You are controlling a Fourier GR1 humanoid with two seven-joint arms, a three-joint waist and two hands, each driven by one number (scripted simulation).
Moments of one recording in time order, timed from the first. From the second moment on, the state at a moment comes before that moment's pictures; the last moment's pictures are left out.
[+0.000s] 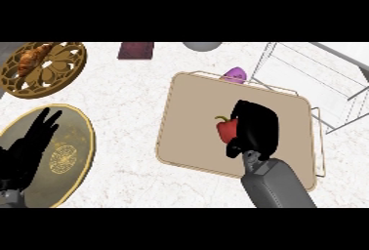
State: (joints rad) left arm 0.02 0.33 0.16 -1.48 0.11 -0.06 0.12; right arm -0.37 -0.03 0.36 -1.55 1.19 0.18 0.92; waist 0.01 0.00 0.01
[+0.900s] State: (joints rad) left arm 0.03 0.32 0.17 -1.50 0.10 -0.07 0.14; right arm -0.63 -0.01 0.11 -1.99 1.06 0.31 1.05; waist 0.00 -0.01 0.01
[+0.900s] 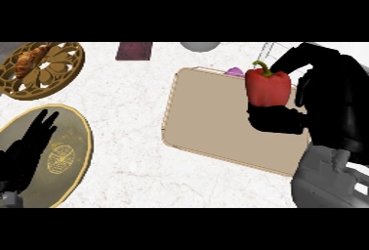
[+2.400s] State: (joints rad) left arm 0.01 0.30 0.19 -1.47 0.08 -0.08 0.10; right arm -1.13 -0.29 -0.27 -1.69 1.23 0.62 0.92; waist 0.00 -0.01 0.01
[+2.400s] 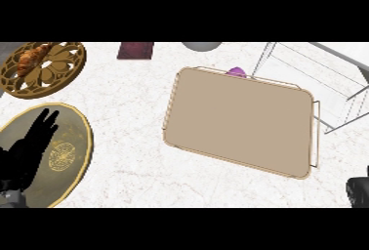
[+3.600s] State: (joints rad) left arm 0.00 0.29 0.20 -1.45 0.06 -0.10 0.08; right arm -1.00 -0.46 -0.42 -1.24 1.21 0.23 0.77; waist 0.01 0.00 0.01
